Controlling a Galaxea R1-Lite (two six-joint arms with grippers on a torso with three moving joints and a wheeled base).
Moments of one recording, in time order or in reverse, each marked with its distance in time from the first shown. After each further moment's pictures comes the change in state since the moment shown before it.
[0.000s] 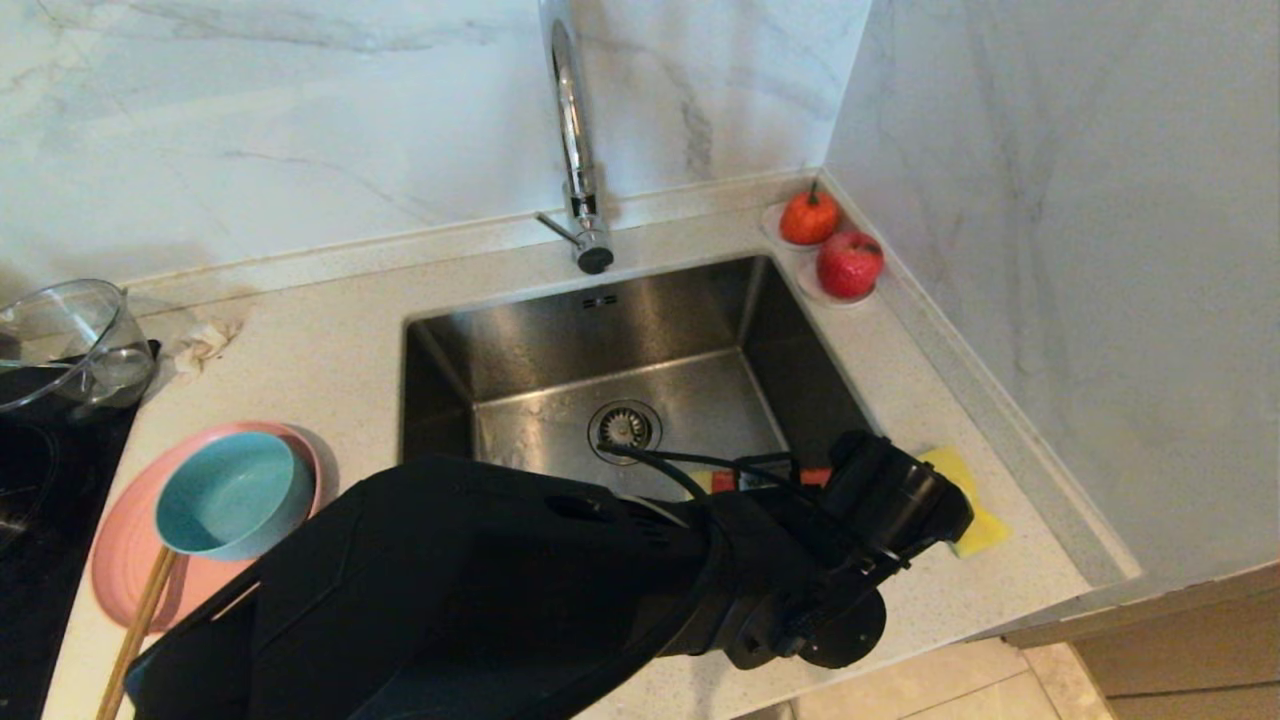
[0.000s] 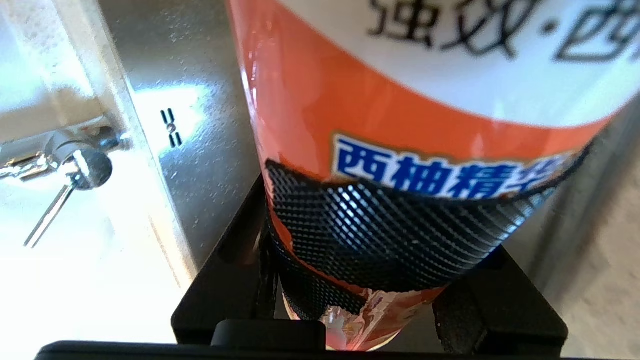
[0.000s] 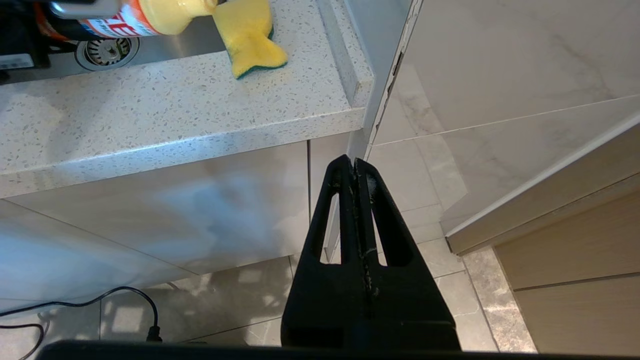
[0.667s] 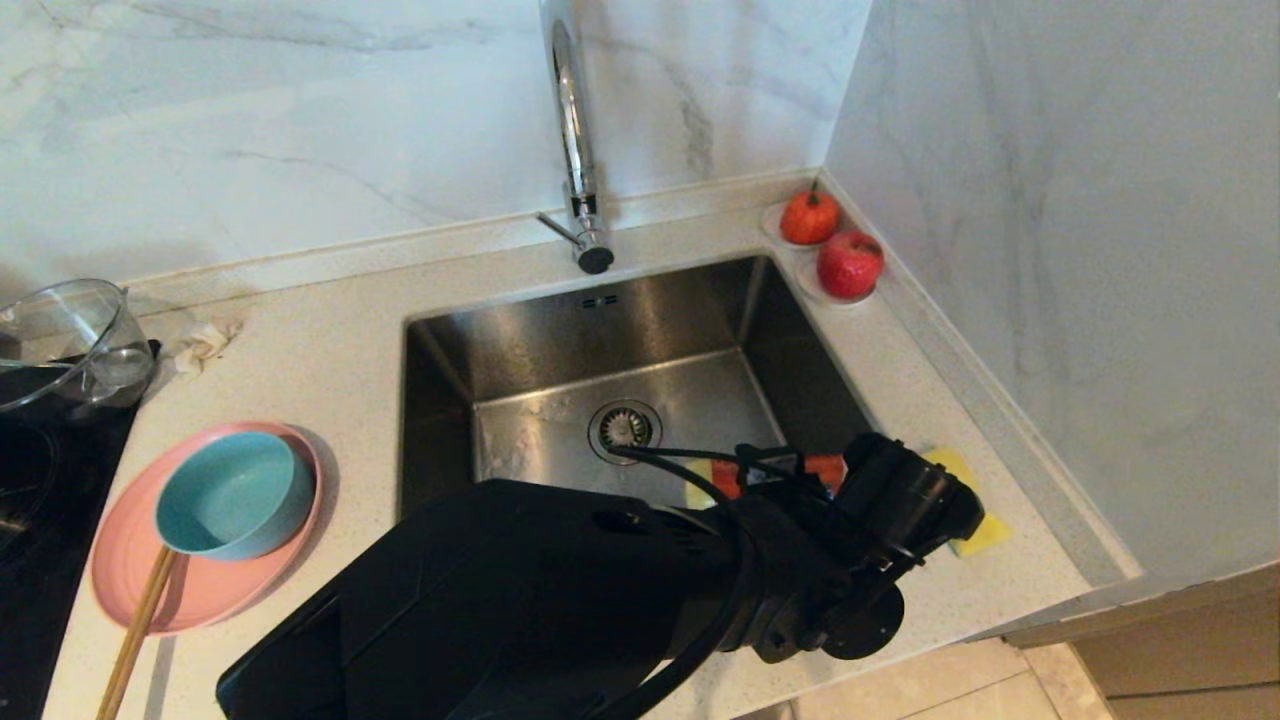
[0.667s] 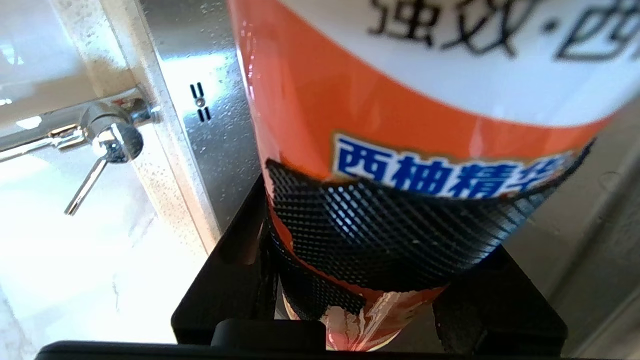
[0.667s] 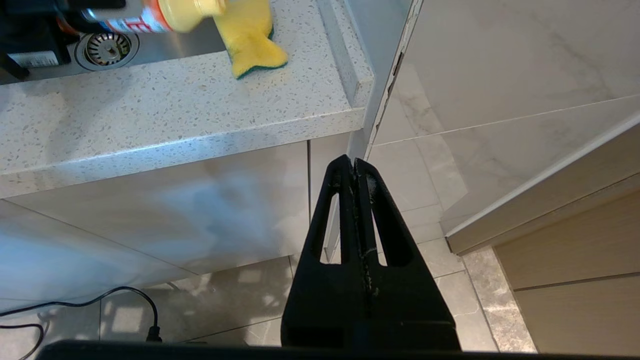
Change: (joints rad) left arm 0.000 0.085 -0.115 0.006 0.140 0.033; right arm 0.000 0.000 0.000 0.000 0.001 0.000
